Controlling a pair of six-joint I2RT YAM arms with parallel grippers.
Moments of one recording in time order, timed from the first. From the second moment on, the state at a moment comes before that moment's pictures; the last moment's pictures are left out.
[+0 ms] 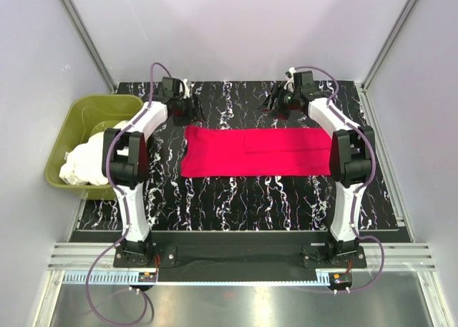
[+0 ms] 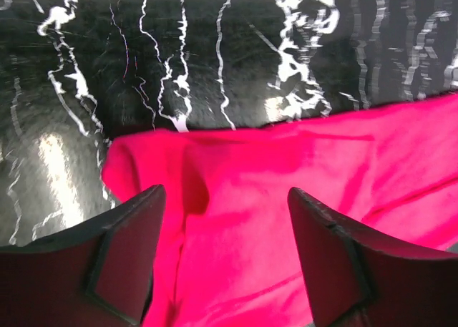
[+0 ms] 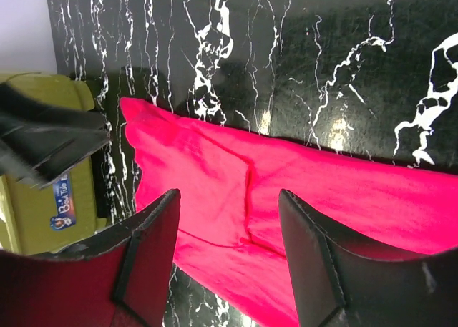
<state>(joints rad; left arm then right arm) -0.17 2.04 1.64 -0.49 0.29 -0.31 0.20 2.09 1.71 -0.35 -0.50 0.57</state>
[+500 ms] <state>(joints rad) -0.17 2.17 1.66 -0.46 0.33 -0.43 0.20 2.09 1.68 -0.33 -0.52 0.57</state>
